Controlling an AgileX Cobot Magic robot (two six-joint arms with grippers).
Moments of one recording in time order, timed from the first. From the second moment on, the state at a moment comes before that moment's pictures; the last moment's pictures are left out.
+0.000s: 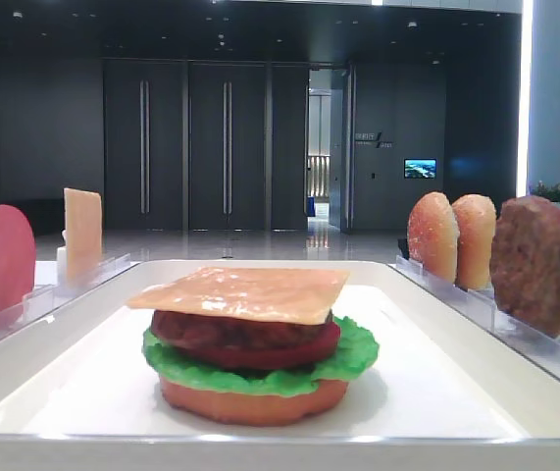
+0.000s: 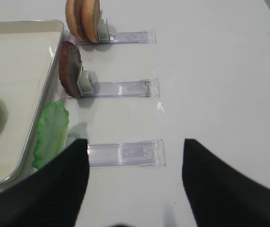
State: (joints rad) left arm -0.05 -0.02 -0.47 -0.03 1.11 0.09; right arm -0.03 -0.01 -0.51 0.13 1.14 -0.08
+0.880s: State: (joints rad) left arm -0.05 -0.02 -0.47 -0.04 1.11 0.09; right arm -0.03 -0.01 -0.51 0.14 1.14 -0.08
